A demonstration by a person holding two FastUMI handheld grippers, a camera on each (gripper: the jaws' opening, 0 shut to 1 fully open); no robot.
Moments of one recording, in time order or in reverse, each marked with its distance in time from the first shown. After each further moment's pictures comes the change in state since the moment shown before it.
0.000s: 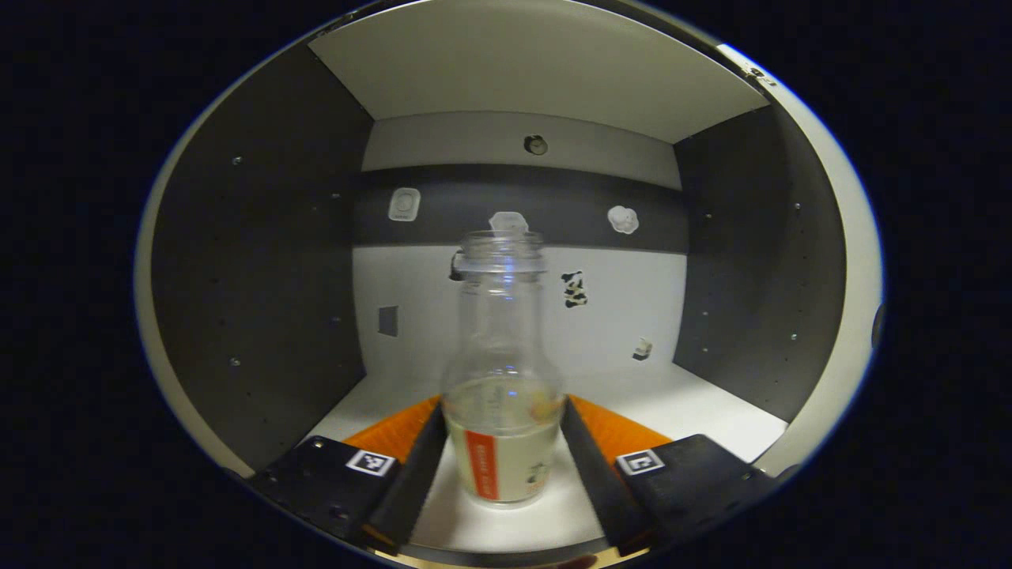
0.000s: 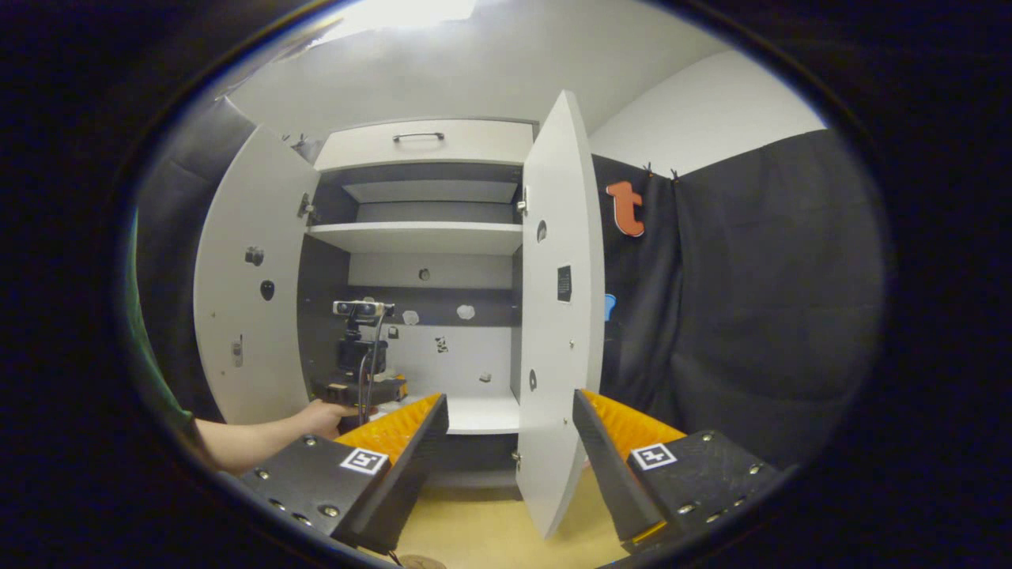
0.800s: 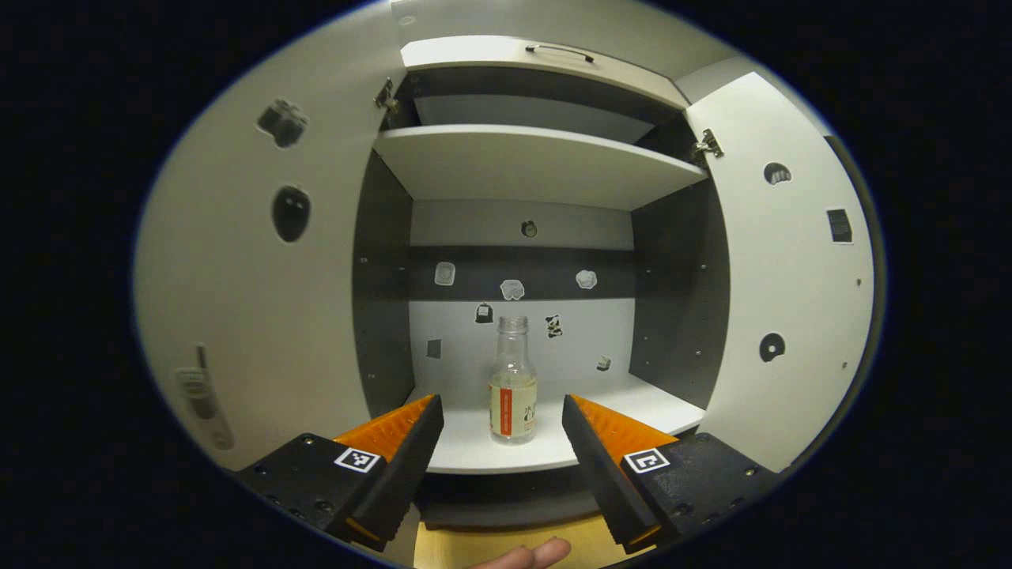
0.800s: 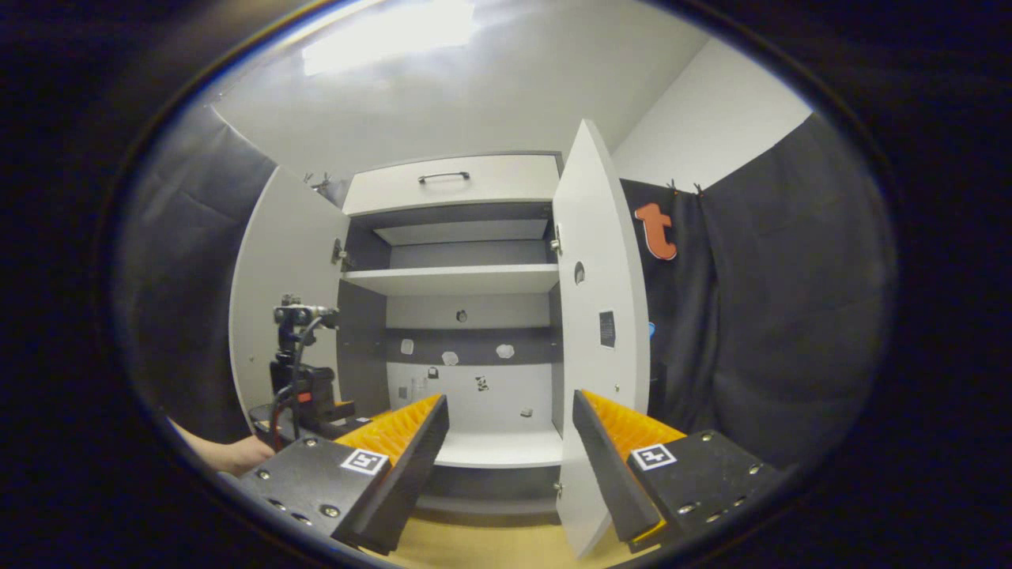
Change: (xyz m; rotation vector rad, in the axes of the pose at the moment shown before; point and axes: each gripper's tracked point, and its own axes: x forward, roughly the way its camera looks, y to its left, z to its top) left arm -0.149 0.008 0.047 0.044 -0.143 0.046; right arm 0.017 0.037 0.035 0.063 -0.110 0.131
